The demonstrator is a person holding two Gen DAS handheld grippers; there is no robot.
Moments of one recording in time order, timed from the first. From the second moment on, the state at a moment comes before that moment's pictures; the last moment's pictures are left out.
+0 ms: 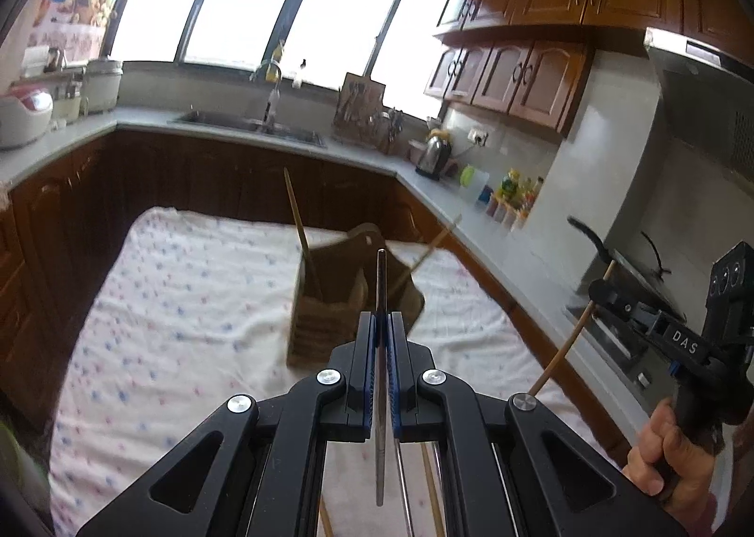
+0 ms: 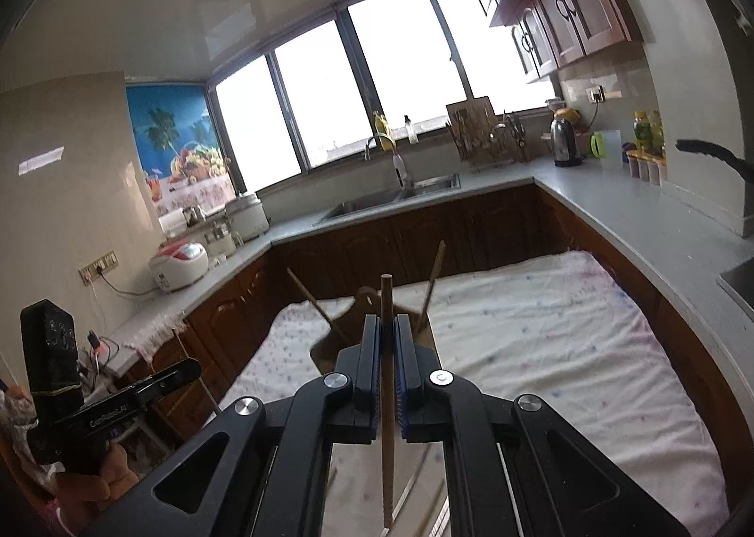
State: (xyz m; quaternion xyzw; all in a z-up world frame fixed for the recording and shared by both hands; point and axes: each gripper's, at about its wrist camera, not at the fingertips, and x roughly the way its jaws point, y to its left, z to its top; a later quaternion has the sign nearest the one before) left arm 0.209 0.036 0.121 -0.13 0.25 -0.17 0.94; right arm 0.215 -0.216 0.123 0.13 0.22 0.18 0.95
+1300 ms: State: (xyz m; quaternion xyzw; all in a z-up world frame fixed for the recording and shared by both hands) left arm 0.384 0.001 0.030 -0.15 0.17 -0.08 0.97; right arm 0.358 -0.179 0.062 0.14 0.17 0.14 0.97
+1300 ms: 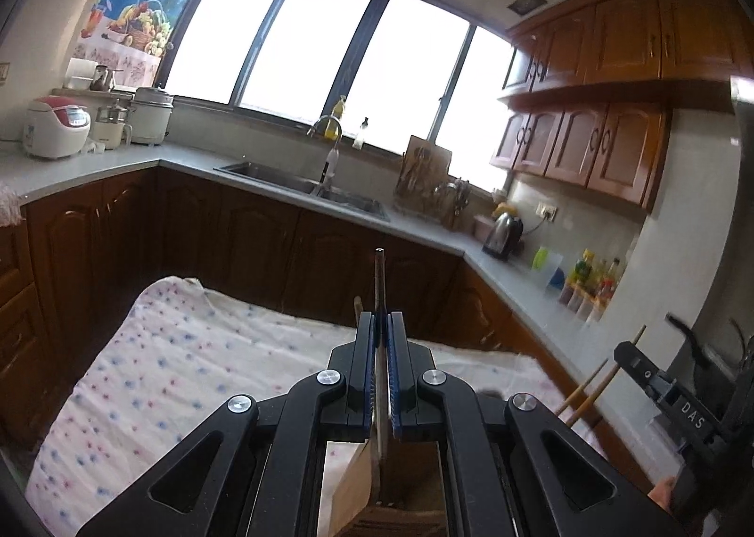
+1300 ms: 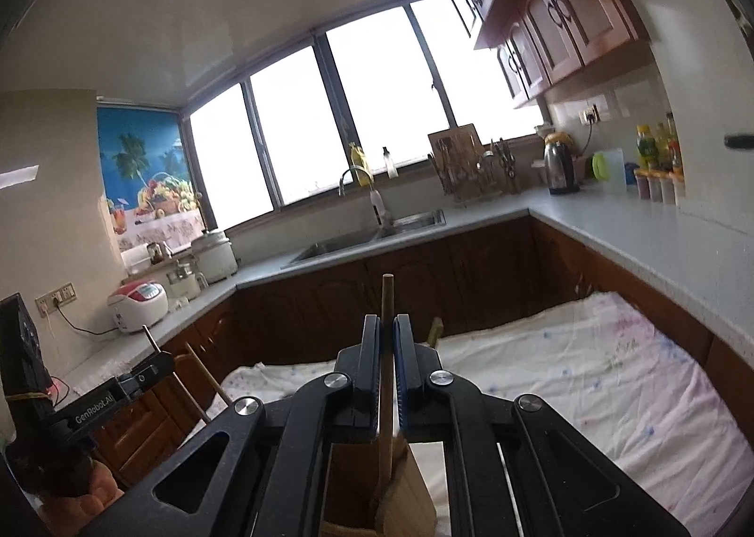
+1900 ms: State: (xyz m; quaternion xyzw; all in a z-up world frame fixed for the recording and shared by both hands) left arm 0.400 0.013 0.033 -0.14 0.23 -0.09 0.96; right arm 0.369 -0.185 0.050 0.15 0.23 0.14 0.95
